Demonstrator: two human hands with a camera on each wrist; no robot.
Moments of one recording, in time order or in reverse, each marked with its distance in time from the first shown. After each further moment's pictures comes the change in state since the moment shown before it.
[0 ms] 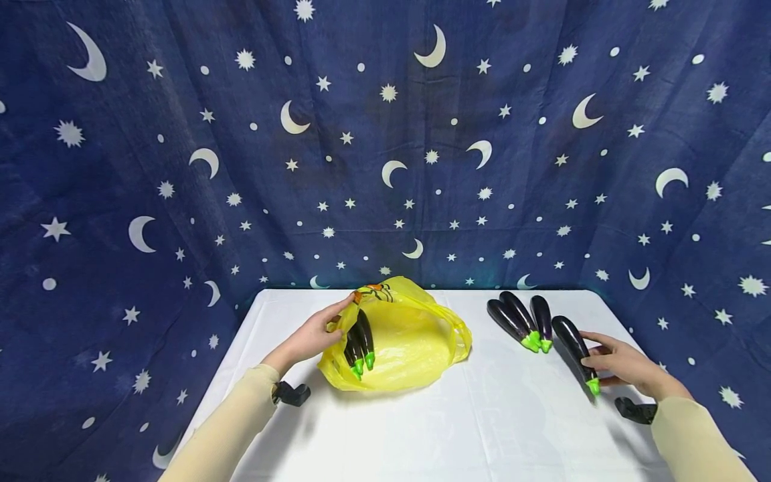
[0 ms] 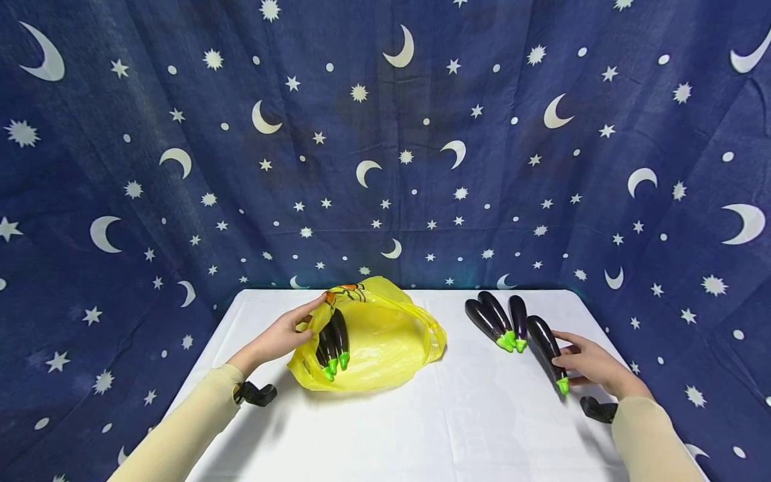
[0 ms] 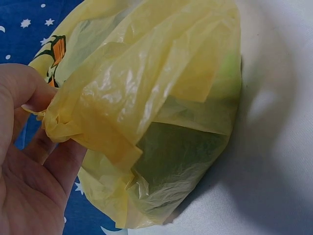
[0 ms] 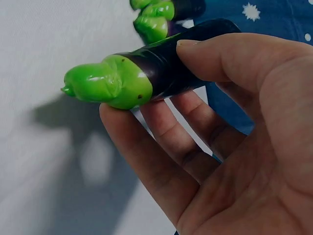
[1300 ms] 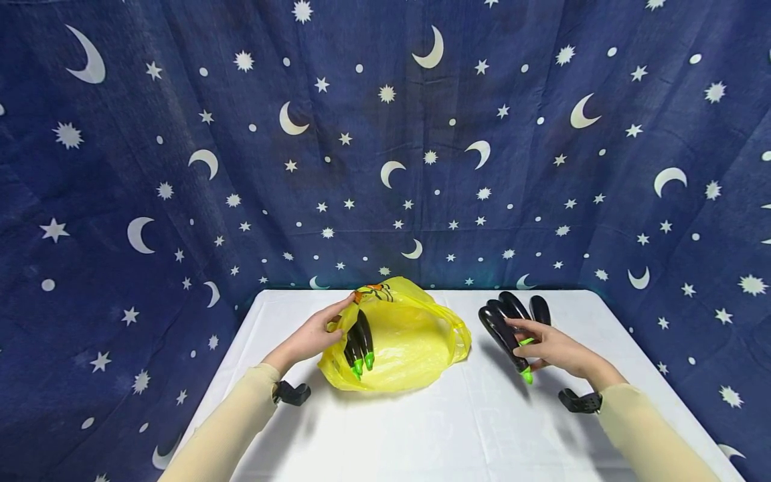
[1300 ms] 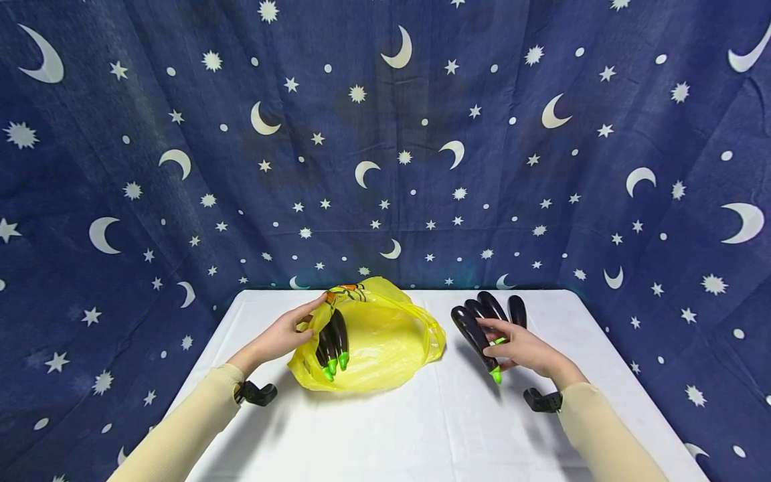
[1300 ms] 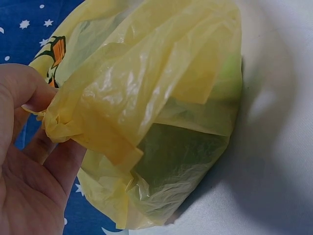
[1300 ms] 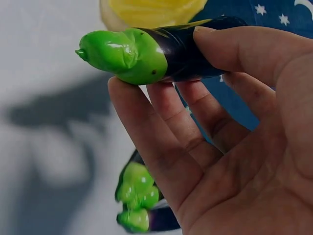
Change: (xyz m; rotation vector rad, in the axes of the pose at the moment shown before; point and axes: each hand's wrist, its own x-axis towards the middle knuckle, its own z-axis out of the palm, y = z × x) left_hand 0.001 0.003 0.001 -0.017 -0.001 0.038; right_hand 0.024 -0.082 0.079 0.133 -0.212 -0.292
